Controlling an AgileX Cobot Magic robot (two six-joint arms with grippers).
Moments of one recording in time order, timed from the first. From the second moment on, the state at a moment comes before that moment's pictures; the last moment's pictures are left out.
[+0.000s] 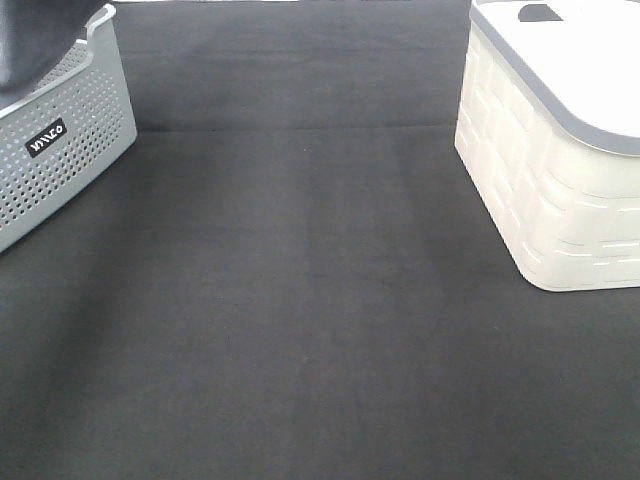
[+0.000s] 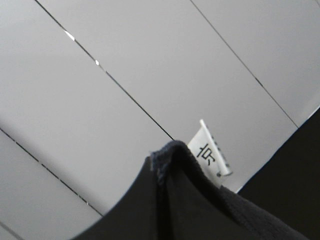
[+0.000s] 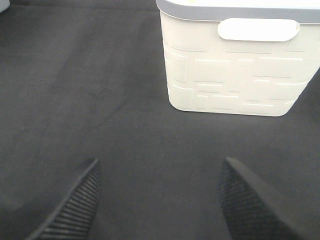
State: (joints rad) left arm -0.10 1.69 -2.09 -0.38 0.37 1.09; right arm 0.11 0.00 -0.50 0.02 1.06 -0.01
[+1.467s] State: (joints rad) left arm -0.62 1.72 -1.70 0.72 0.68 -0.07; right arm 0.11 0.51 -0.52 0.33 0.67 -0.48
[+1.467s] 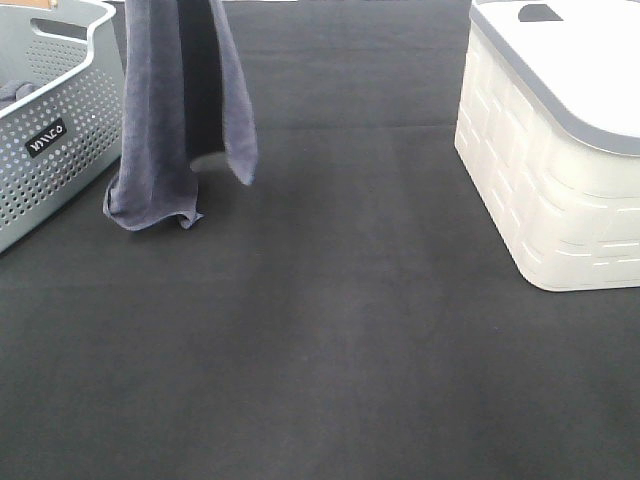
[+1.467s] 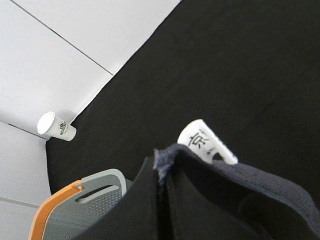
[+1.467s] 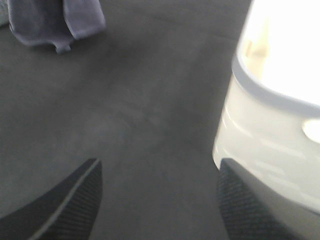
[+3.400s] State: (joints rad) left arm -0.62 1.72 -1.69 0.68 0.72 -0.05; right arm 0.74 2.16 -1.32 0.73 -0.31 -0.76
